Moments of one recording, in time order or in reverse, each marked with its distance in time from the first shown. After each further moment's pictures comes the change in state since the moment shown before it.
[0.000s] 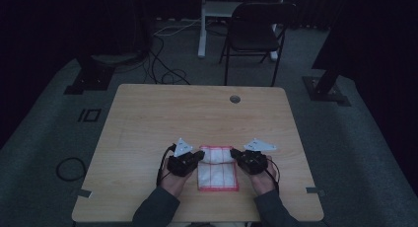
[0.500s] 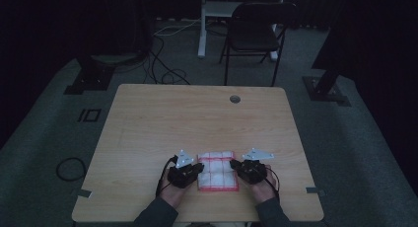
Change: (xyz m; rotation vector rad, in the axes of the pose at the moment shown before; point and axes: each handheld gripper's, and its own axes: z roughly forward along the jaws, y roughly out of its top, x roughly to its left) left arm -0.006 -0.034 0.004 0.074 -0.004 0.002; right arm 0.006 -0.029 0.003 0.074 0.027 0.006
